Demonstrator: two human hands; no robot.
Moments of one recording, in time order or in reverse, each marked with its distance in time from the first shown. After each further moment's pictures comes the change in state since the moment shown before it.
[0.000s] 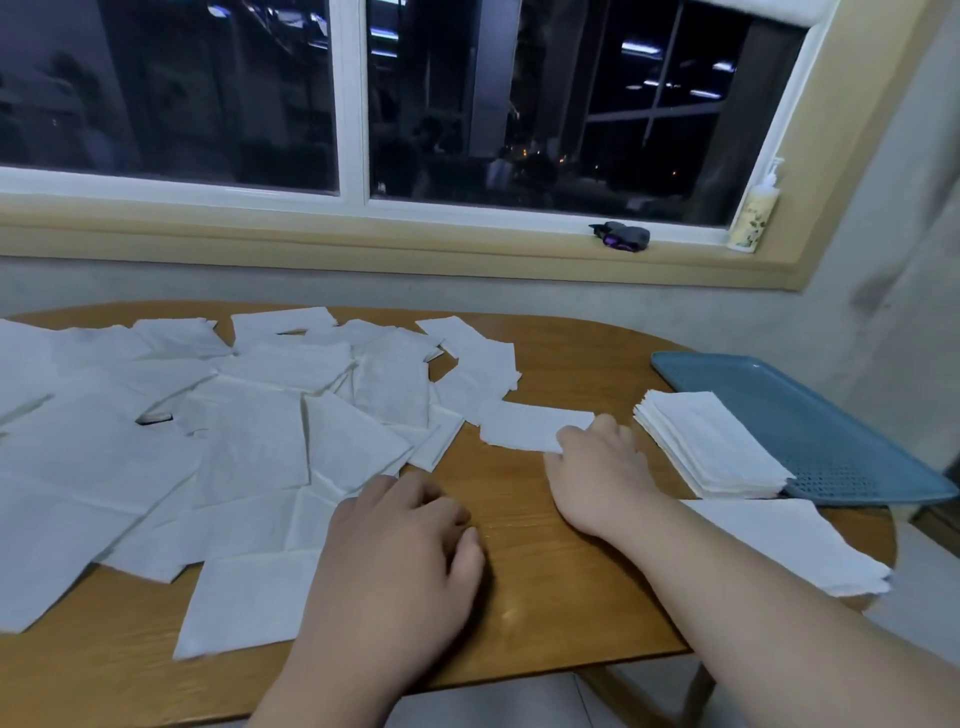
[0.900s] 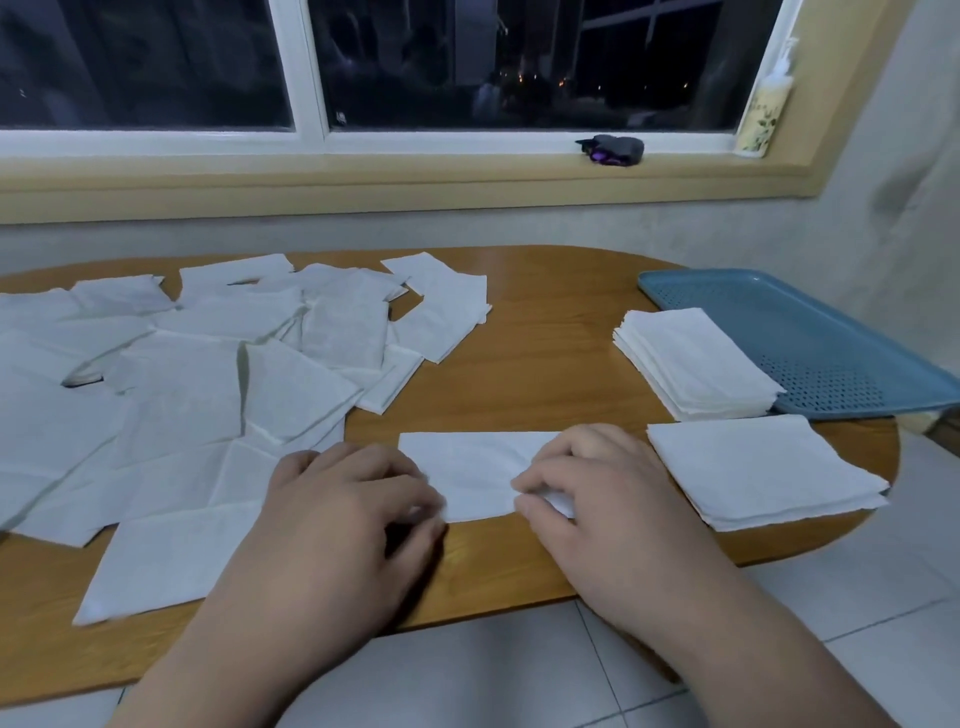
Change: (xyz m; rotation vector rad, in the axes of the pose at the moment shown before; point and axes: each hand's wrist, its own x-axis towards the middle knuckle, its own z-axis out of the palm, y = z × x) left_hand -0.010 0.007 -0.003 0.033 -0.163 0.126; right_hand -0.102 0.039 -0.001 0.326 0.095 -0.349
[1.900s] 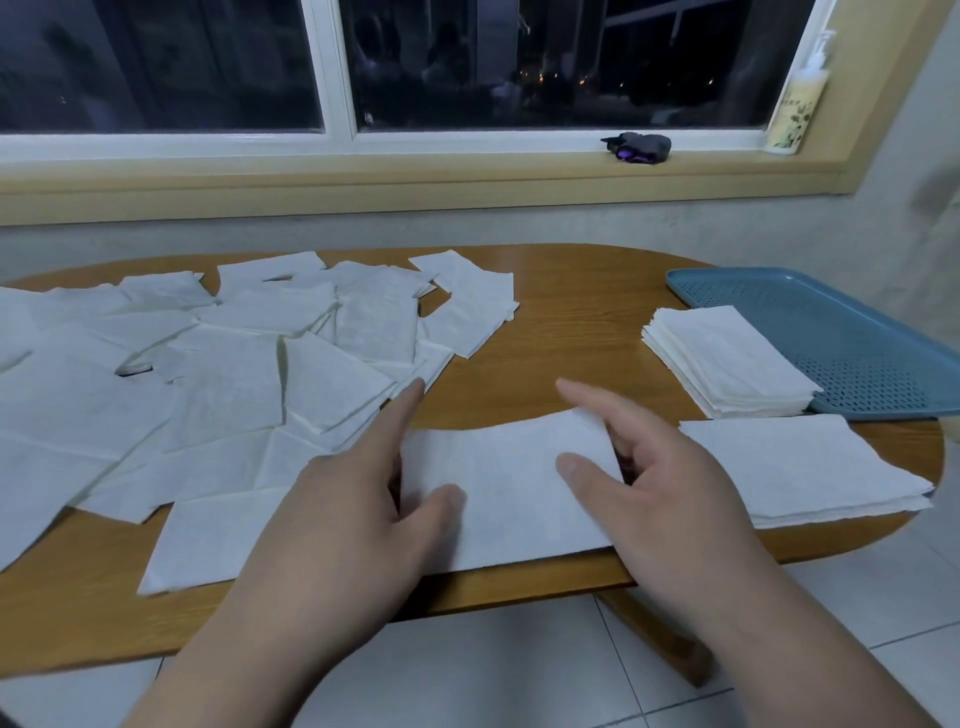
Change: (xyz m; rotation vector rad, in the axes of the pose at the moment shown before) left_hand -0.006 0.018 -0.026 -0.322 -0.028 -0.341; right_hand -0.005 -0.011 -0.011 0.561 0.054 0.136
